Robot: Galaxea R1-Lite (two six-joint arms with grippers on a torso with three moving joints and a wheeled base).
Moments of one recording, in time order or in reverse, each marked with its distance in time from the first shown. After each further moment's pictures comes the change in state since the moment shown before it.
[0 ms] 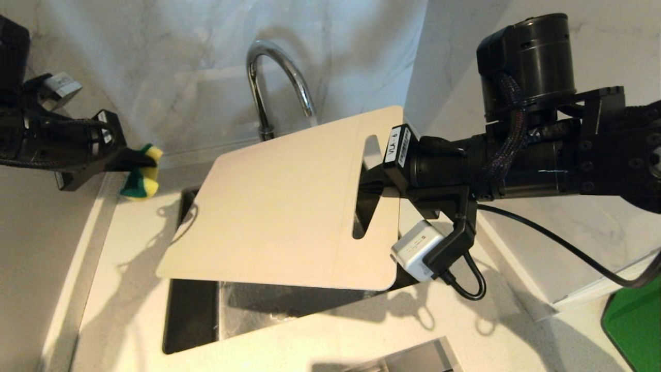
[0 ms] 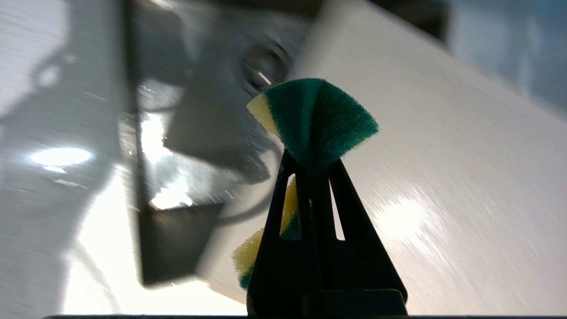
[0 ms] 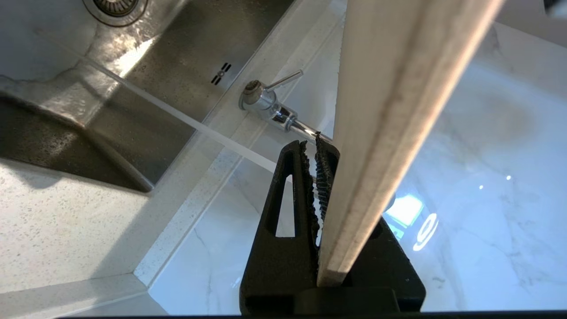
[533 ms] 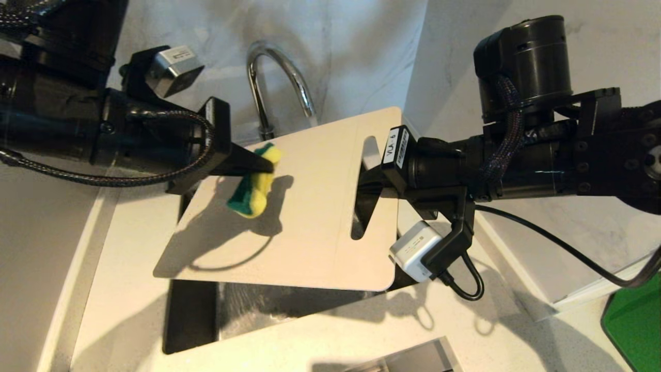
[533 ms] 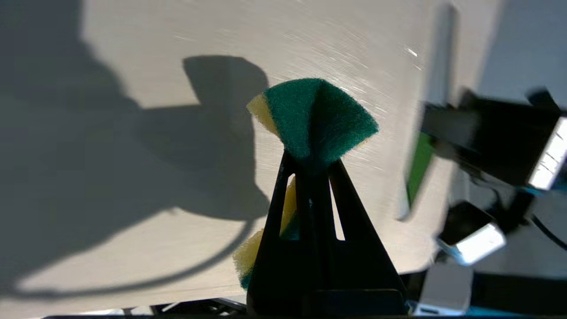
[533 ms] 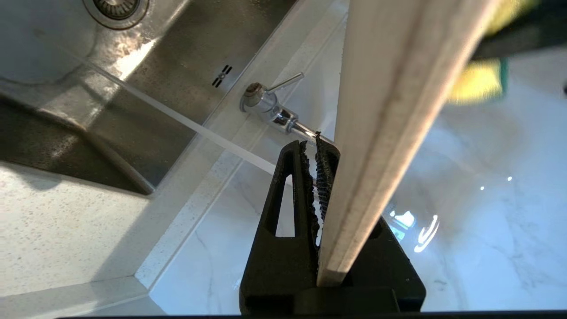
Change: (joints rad) left arm -0.522 0.064 -0.125 -0.010 0.031 -0.036; right arm 0.003 0.004 0.002 0.000 0.001 0.001
